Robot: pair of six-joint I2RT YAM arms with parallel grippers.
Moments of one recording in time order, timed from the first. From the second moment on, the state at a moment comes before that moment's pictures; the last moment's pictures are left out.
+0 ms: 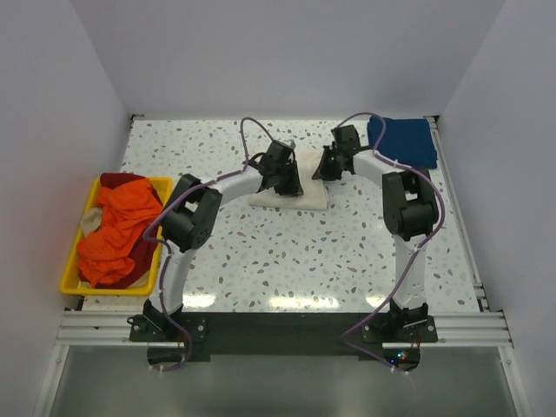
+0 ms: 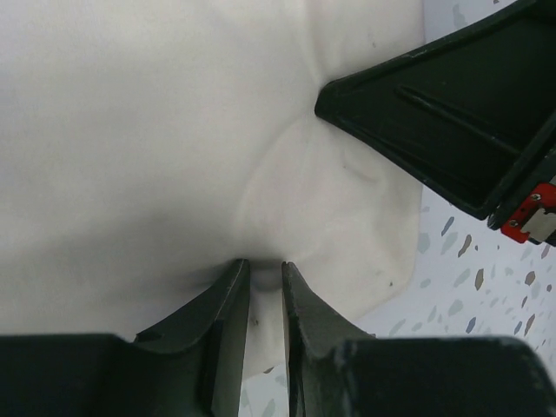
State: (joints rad) left arm -0.60 2.20 1.59 -0.22 0.15 -0.66; right arm 0.26 2.18 1.56 -0.30 -0.23 0.51
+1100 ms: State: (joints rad) left arm -0.55 1.54 1.18 -0.52 -0.04 -0.31; right arm 0.19 2.40 2.28 -0.72 0.58 -0.04
